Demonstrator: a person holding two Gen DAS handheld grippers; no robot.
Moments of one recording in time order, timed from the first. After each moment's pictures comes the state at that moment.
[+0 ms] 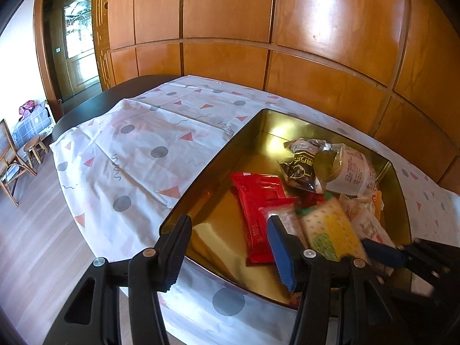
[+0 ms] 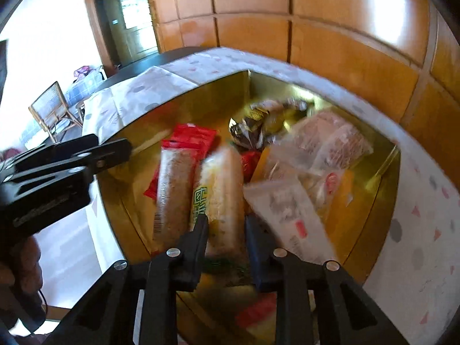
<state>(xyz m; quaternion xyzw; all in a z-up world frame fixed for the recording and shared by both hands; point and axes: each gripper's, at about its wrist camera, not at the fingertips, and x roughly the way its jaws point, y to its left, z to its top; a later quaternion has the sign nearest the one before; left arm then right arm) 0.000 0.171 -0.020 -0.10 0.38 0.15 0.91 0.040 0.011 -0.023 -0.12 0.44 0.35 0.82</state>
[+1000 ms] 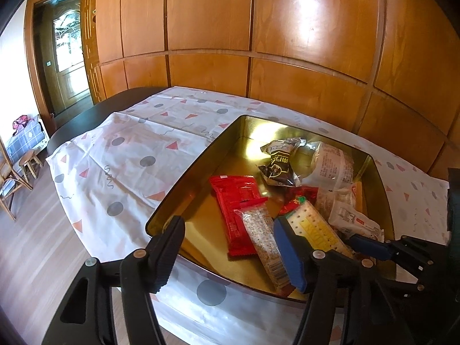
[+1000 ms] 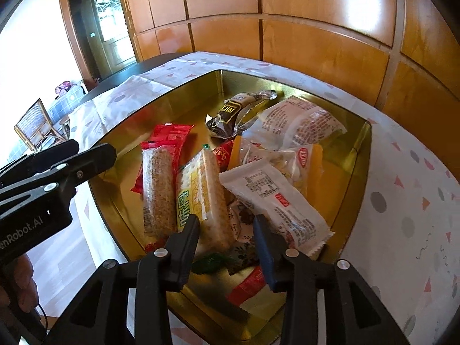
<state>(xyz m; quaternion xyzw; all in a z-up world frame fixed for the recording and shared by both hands) -0.013 0.144 -0.007 -0.07 0.36 0.13 0.92 0.022 -0.017 -0.016 -0.09 0.43 0.29 0.85</state>
